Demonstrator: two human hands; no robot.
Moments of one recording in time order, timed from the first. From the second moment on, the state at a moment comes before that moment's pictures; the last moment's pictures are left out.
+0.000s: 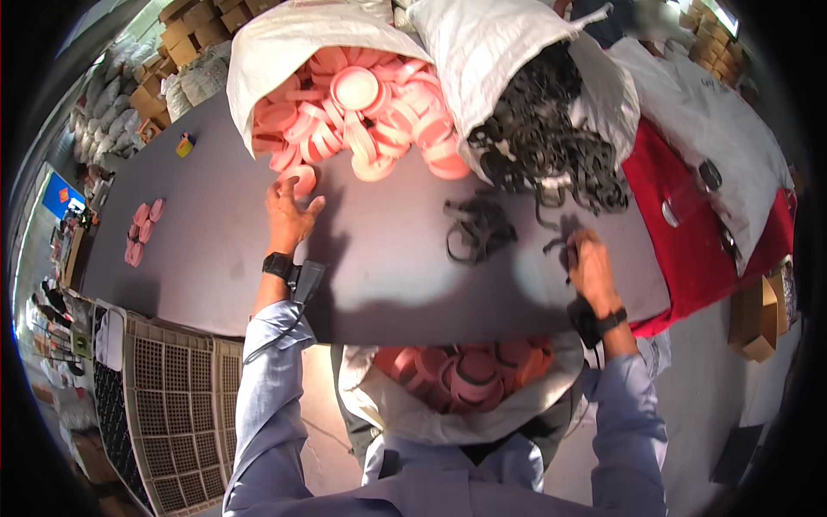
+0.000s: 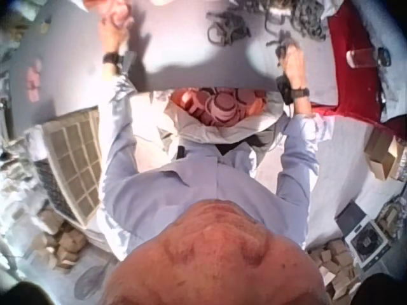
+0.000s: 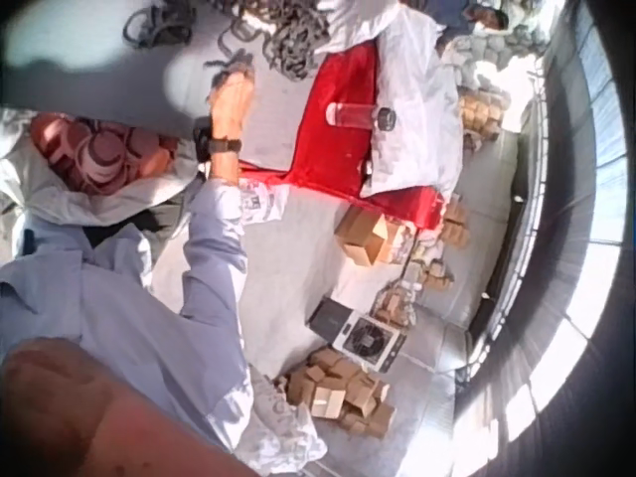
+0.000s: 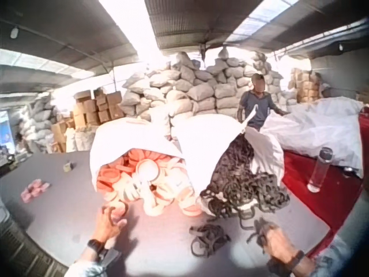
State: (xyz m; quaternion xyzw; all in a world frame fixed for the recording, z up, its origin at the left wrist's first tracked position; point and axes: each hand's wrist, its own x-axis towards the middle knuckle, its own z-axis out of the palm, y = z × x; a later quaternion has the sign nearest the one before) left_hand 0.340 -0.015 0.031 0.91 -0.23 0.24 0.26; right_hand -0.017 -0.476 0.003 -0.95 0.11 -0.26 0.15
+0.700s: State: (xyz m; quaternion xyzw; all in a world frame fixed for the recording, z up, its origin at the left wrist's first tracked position) left_hand 0.451 -0.059 0.048 0.83 -0.16 0.17 0.51; right_hand 0.414 -0.358 0.167 -0.88 -0.20 -0.32 0.28
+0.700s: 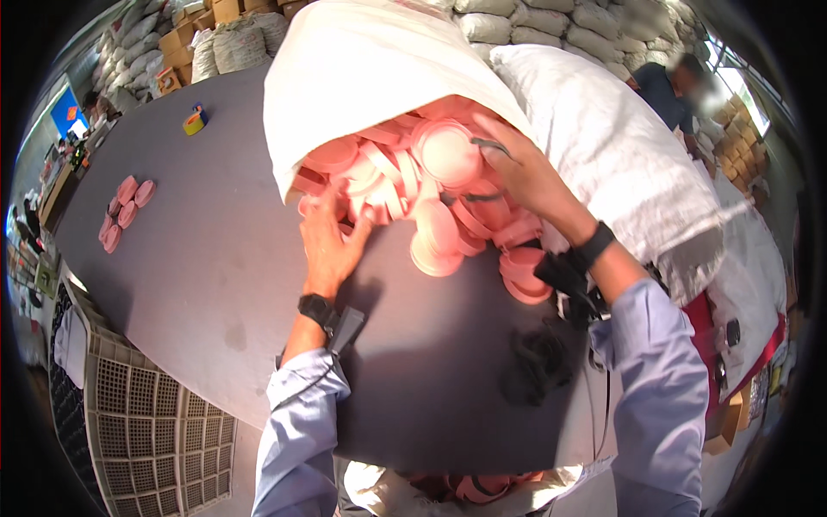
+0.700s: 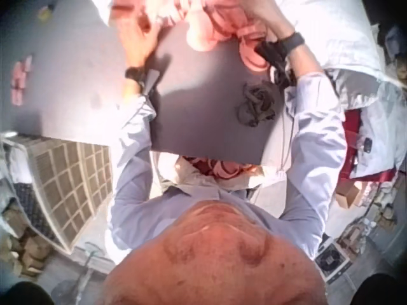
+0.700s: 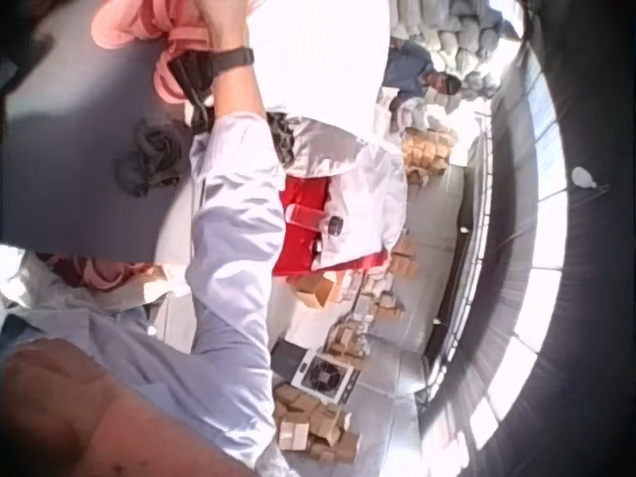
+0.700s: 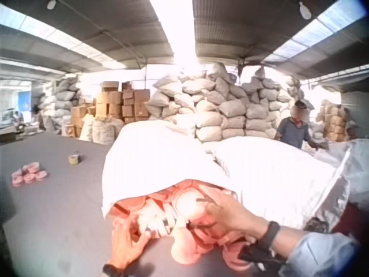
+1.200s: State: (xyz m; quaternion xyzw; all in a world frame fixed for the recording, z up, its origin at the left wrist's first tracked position) left_hand 0.459 -0.042 0.037 0.63 -0.15 0.03 0.76; right_hand 0.629 -0.295 0.115 -0.98 -0.11 -0.11 0.09
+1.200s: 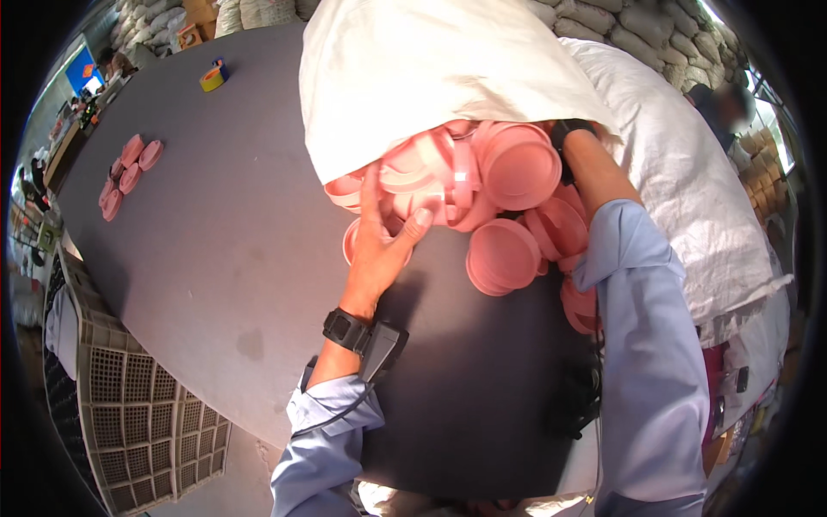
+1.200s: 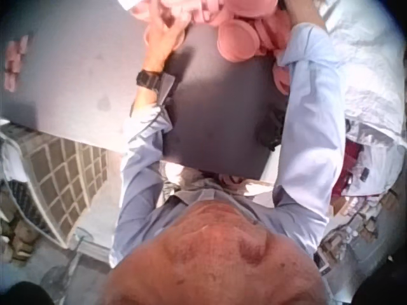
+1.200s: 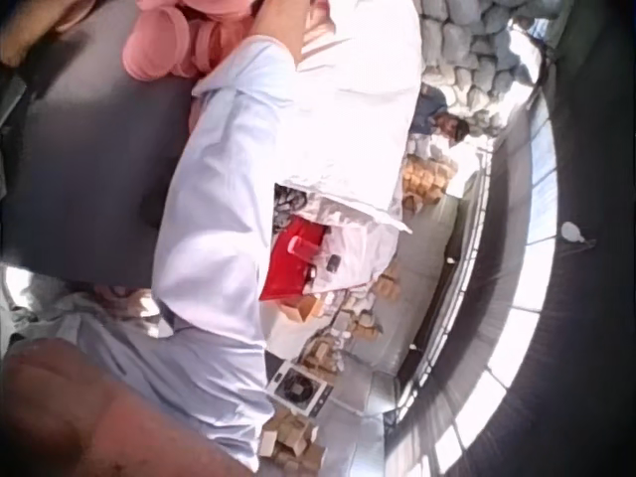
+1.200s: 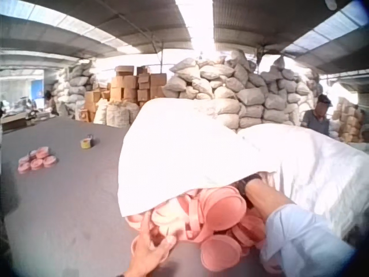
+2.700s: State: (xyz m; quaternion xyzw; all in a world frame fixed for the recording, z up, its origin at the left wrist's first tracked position) left_hand 0.520 0.039 0.033 0.73 -0.09 0.15 0.66; right_hand 0.553 -0.237 0.167 -0.93 -0.07 -0.07 0.37
